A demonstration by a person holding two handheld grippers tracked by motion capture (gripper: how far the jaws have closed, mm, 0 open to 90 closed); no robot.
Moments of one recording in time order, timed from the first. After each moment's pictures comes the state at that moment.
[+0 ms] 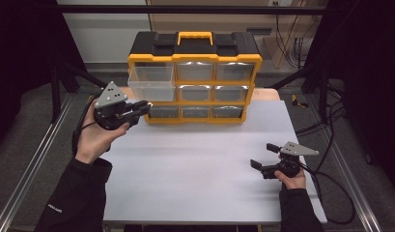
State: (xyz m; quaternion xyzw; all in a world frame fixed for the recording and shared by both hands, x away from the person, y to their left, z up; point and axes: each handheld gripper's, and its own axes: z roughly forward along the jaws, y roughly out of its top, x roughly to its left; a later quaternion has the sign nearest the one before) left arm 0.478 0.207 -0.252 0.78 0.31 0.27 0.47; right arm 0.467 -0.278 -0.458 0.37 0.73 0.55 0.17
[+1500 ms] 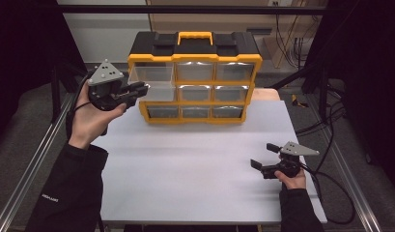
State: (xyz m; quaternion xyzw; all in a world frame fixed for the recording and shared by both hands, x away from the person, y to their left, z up) left arm 0.493 0.206 -0.211 0.77 0.31 0.29 0.47; right arm 0.467 -0.278 -0.458 0.37 0.73 0.55 0.17
